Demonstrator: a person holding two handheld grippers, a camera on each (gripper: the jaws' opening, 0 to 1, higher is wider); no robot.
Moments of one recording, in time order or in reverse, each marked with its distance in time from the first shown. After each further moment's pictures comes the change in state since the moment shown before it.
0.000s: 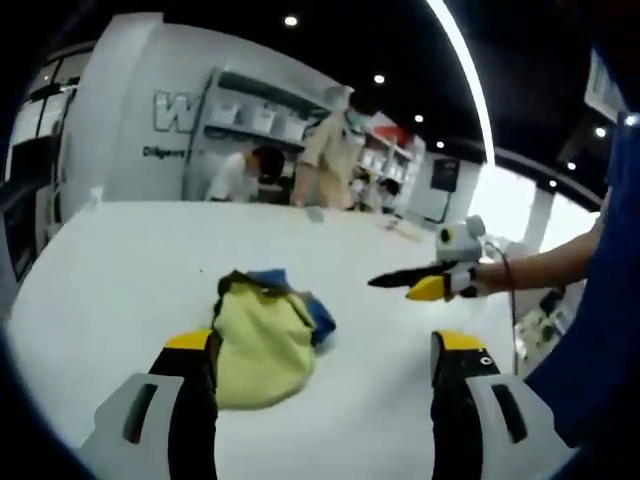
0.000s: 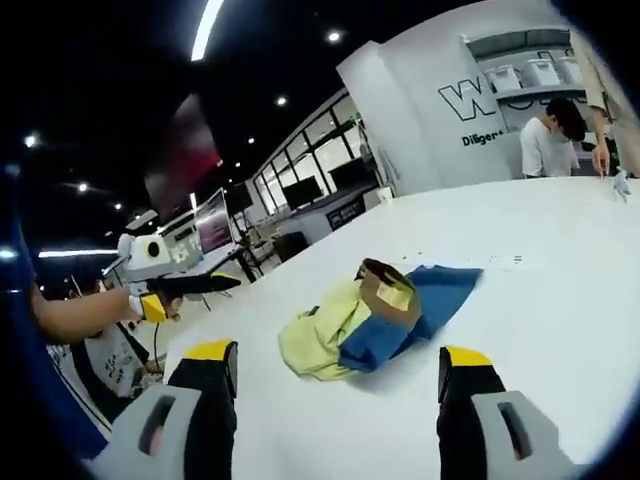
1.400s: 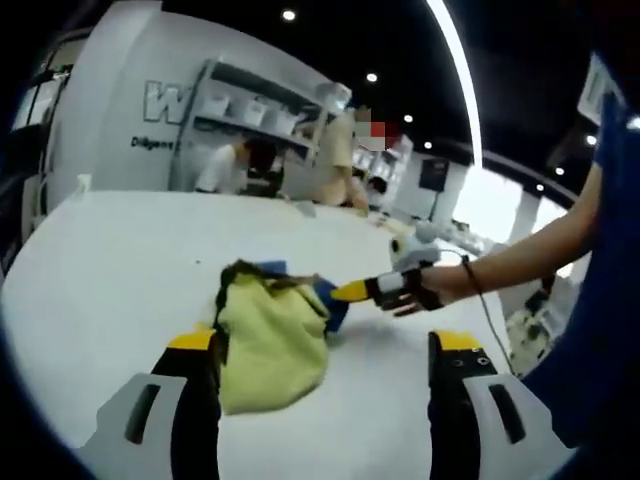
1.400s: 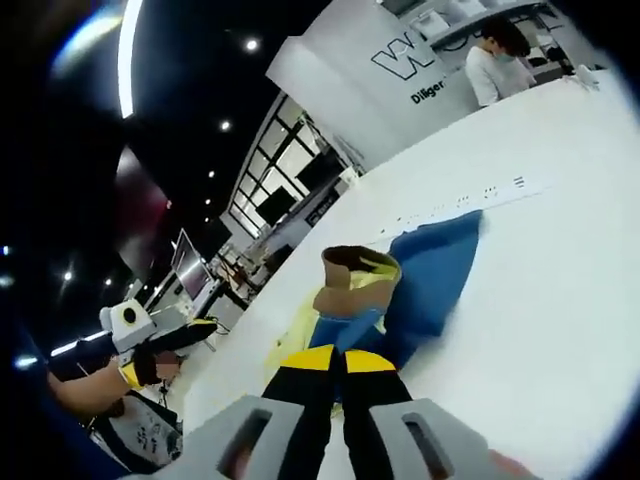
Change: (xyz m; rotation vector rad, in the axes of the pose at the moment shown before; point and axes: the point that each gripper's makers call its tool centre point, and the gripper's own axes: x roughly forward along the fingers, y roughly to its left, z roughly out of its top) left arm 0.010 0.027 -0.015 -0.016 0.014 -0.080; right arm 0.073 -0.024 -0.021 0.349 0.025 -0.018
